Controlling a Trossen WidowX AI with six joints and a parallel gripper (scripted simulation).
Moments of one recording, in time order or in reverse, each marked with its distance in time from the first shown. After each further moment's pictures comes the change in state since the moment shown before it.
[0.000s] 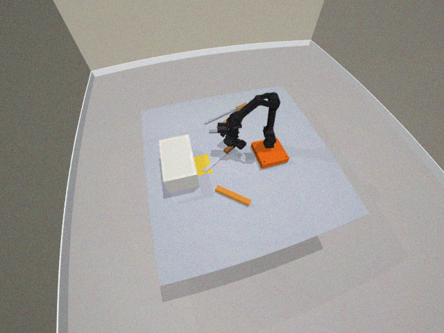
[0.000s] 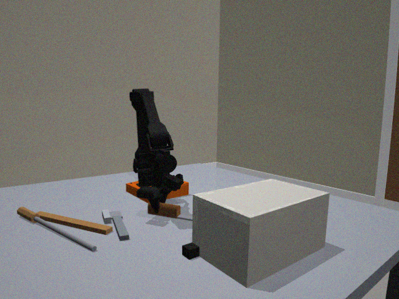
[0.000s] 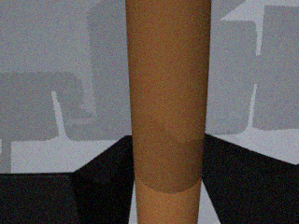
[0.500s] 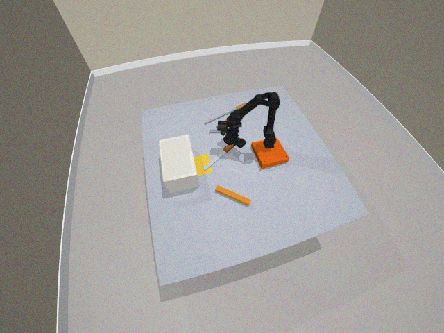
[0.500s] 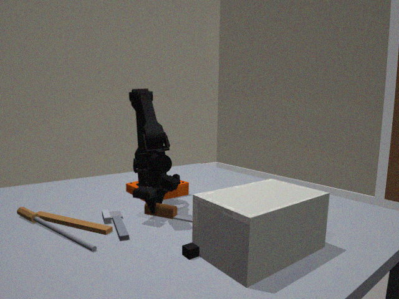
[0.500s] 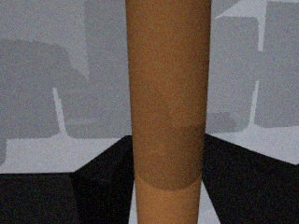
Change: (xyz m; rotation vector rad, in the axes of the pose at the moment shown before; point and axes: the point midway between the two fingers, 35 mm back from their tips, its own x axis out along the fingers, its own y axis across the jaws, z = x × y) arm 0.000 -0.008 -0.009 0.019 0.000 -0.001
